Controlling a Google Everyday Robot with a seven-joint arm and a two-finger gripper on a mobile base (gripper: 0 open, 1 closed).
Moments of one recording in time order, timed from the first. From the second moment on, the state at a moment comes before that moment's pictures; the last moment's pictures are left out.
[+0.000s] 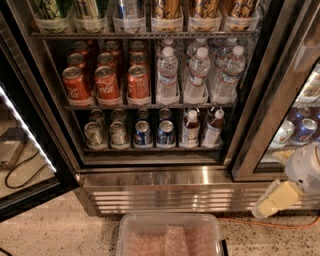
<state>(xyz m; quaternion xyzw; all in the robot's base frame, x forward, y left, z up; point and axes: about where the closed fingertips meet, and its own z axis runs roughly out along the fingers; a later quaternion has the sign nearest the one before) 0.406 -0.264 0.763 -0.44 0.86 0.14 0.21</state>
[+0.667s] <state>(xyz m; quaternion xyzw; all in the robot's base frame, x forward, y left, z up) 0.395 -0.258 0.704 -0.39 0.87 0.21 0.22</state>
